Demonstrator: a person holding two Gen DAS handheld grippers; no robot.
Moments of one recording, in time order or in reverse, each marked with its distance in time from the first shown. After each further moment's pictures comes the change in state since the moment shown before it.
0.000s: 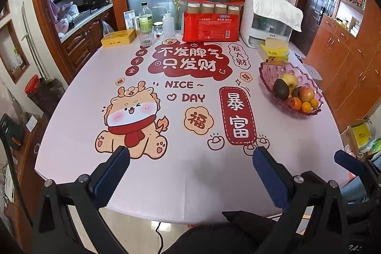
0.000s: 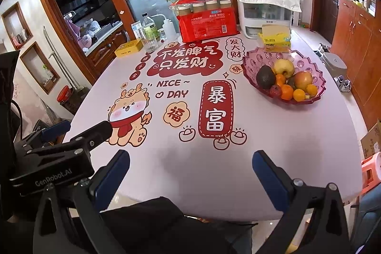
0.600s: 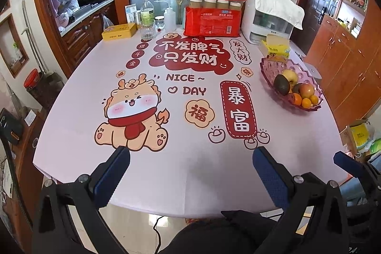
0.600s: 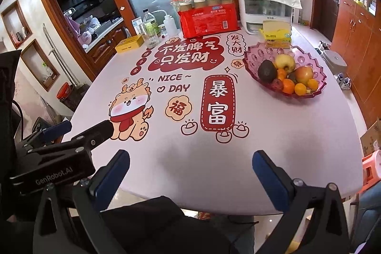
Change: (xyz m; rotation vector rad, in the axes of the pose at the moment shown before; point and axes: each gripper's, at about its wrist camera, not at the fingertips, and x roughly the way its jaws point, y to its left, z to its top) left arm -0.001 0.010 -0.009 -0.023 0.027 -0.011; right arm 0.000 0.007 -0.010 -0.002 0.019 -0.003
